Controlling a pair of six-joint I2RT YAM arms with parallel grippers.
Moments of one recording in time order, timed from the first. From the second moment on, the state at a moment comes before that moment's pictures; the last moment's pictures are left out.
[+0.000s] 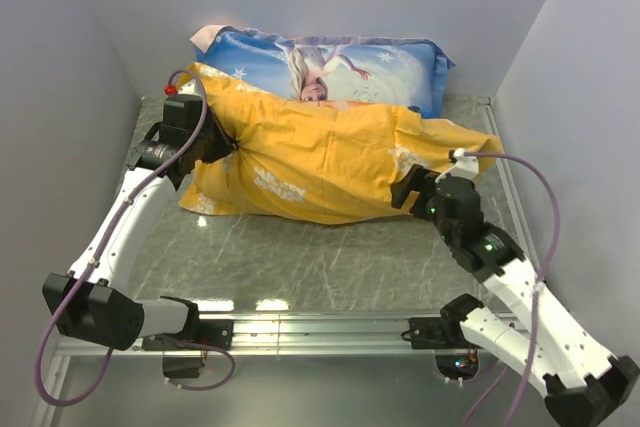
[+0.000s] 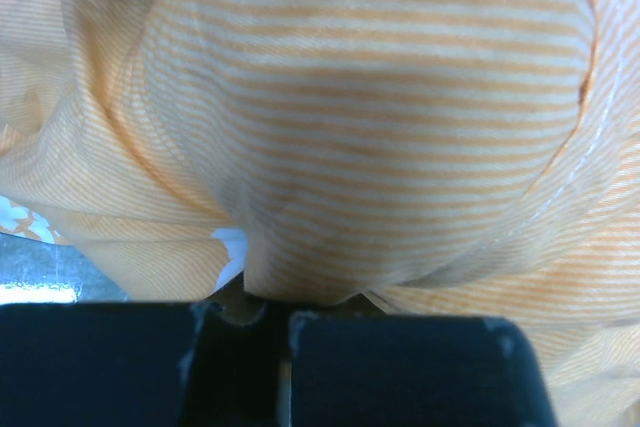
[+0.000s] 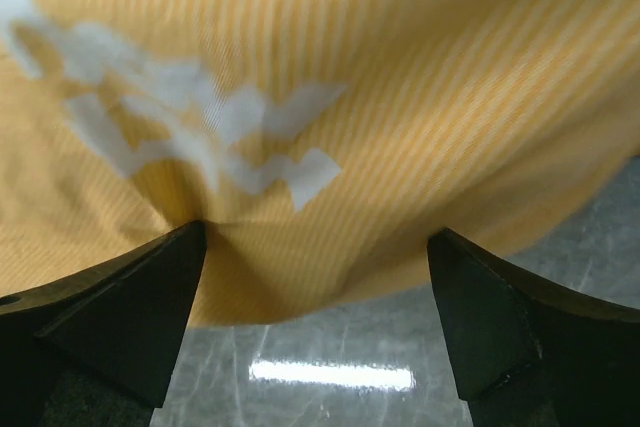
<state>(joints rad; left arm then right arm) -0.24 1.29 1.31 -0.63 0.00 -0.62 0.51 0.73 0.78 -0.48 0.32 0.60</state>
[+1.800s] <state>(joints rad) -0.30 0.97 1.15 -0.55 -0.08 -0.54 0.50 0.82 0.99 -0.45 0.23 0.56</state>
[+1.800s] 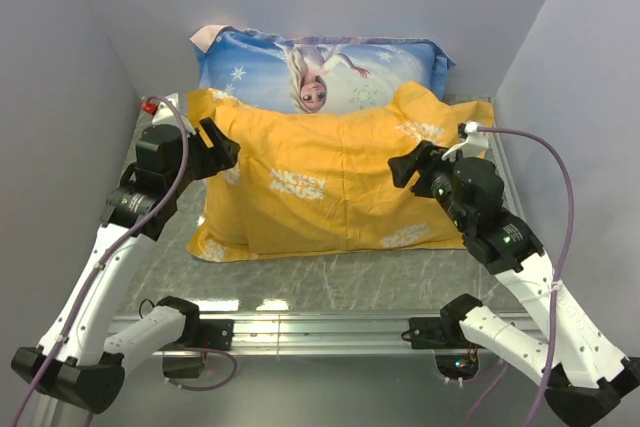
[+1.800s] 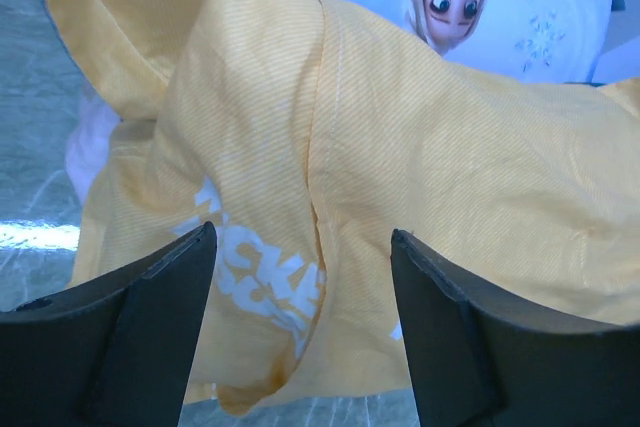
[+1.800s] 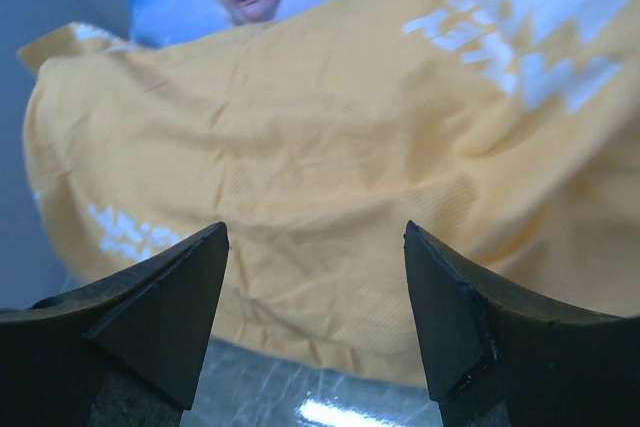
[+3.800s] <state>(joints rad) -0.18 0.82 0.76 -0.50 -0.03 -0.68 1.02 1.27 1.13 -0.53 0.75 0.67</state>
